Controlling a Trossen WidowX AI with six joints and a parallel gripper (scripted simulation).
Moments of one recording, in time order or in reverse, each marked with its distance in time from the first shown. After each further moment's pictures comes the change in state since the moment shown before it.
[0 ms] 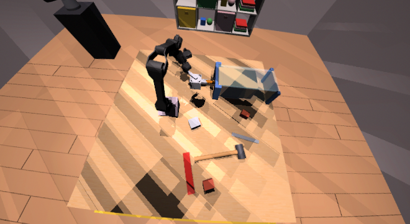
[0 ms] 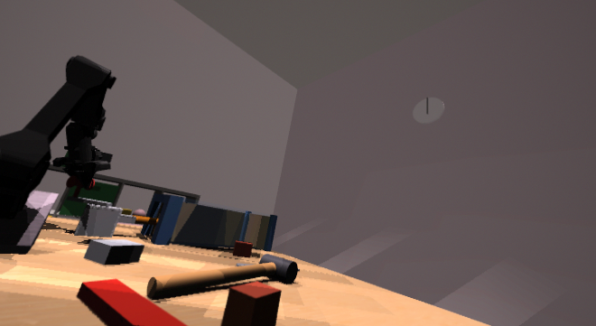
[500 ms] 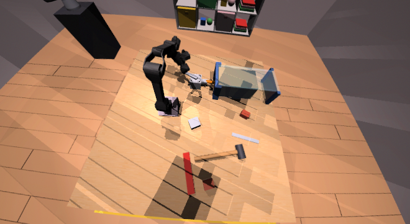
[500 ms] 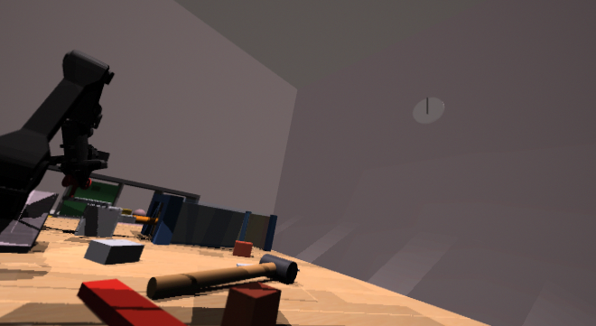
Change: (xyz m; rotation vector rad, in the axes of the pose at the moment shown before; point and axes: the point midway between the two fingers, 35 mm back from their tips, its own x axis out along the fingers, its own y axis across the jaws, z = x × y) arm -0.007 -0.009 -0.015 -0.001 0.003 0.003
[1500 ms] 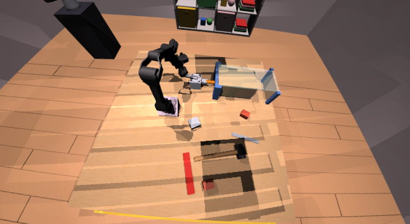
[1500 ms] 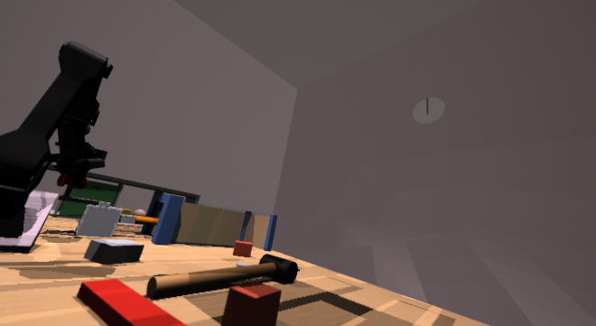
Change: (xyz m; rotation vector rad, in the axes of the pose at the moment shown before) arm -0.010 -0.022 -0.021 -0.007 0.006 0.006
